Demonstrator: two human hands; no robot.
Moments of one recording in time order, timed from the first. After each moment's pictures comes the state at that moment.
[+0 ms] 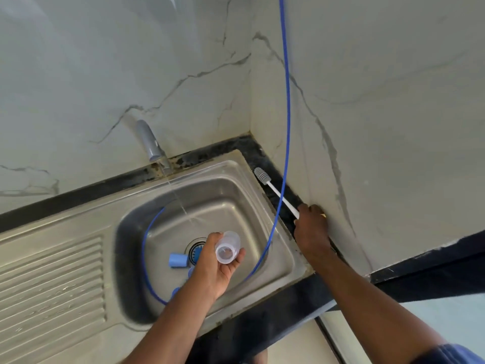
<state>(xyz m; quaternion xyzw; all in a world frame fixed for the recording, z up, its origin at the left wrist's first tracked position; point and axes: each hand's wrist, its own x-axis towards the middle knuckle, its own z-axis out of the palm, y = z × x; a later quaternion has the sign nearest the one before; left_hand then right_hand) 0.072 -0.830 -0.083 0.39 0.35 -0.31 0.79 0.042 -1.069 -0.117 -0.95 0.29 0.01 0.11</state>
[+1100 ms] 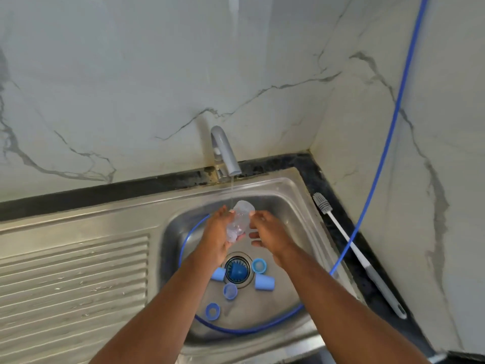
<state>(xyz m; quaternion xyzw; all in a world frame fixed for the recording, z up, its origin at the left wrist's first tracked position) 0.223 -0.748 -0.098 0.50 0.22 -0.26 0.80 0.185 -0.880 -0.083 -0.71 0.26 0.13 0.64</state>
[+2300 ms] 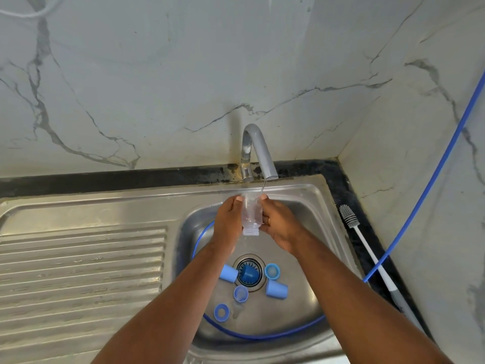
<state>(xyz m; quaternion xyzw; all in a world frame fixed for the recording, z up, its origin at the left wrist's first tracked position) 0.253 -0.728 -0.100 0.69 0.13 -0.11 0.70 0.239 -0.858 -0.083 -0.64 0.17 0.17 0.72</state>
